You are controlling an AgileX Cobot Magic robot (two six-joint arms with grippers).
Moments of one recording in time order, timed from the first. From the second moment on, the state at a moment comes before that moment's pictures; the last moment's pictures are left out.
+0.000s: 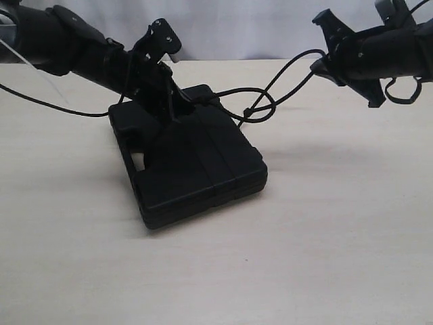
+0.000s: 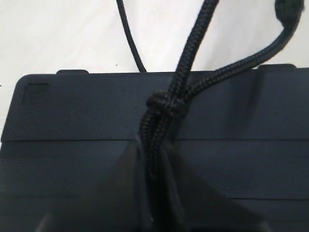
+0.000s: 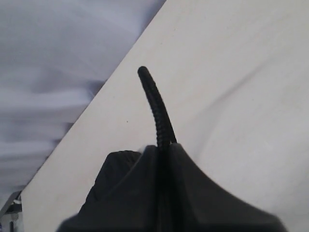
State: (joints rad) left arm -0.34 2.05 -1.39 -1.02 0.62 1.59; right arm 0.22 1.77 -1.15 1.05 0.27 -0.11
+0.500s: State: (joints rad) left arm -0.34 2.09 -1.39 -1.08 0.62 1.60; right arm 0.27 1.85 -1.15 1.10 0.40 -0.25
